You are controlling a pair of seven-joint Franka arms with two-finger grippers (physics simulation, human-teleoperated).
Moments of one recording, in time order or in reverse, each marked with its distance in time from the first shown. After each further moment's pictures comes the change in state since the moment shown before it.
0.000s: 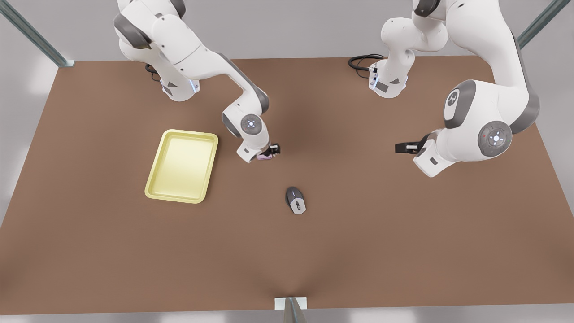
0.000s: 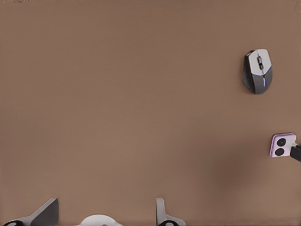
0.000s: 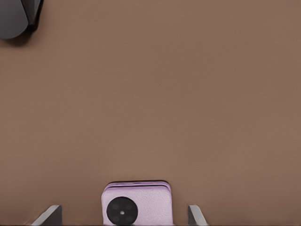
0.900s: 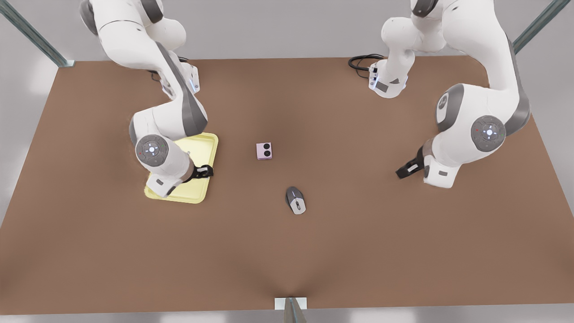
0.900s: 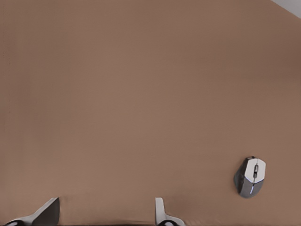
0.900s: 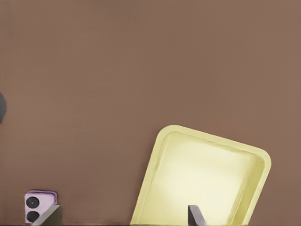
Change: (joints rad) left arm -0.012 -0.038 0.009 -0.098 0.067 0.206 -0.511; right arm -0.191 -0.112 -0.182 0.498 -0.009 -0.720 -0.505
